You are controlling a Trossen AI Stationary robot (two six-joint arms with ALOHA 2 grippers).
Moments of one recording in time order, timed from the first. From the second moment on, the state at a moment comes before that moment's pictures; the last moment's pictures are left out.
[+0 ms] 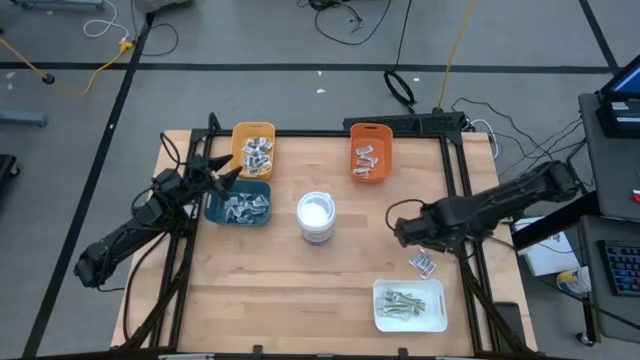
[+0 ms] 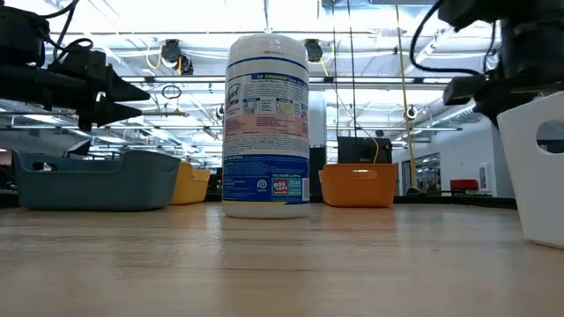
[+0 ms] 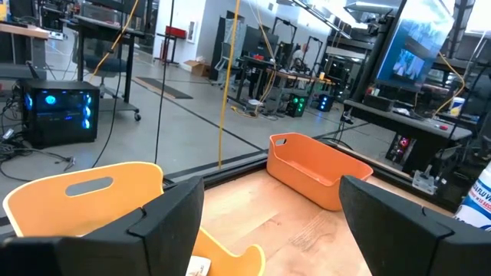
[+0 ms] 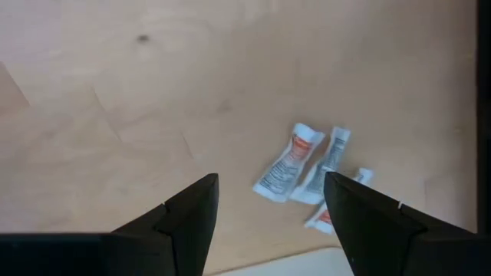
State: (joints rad) left arm 0.71 0.01 0.02 0.03 0.08 -0.24; right arm 0.26 1.24 0.81 -1.13 -0.03 2.15
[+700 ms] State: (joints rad) left arm 0.71 0.01 0.02 0.03 0.08 -0.24; right arm 0.28 1.23 0.56 -0.81 -0.11 2.10
